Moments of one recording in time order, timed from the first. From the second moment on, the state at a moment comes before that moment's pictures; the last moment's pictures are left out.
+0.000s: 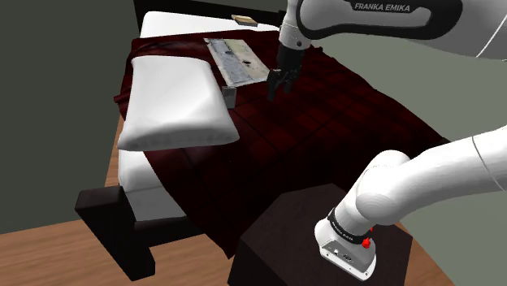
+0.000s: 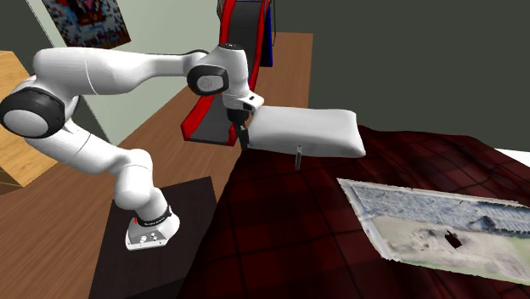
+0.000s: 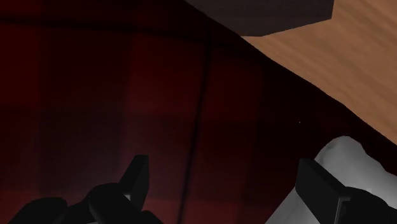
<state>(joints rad) 0.02 -0.54 -0.04 -2.28 -0.03 1.76 0.00</state>
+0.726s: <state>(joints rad) 0.02 -0.10 -0.07 -1.97 -0.02 1.87 -0.04</state>
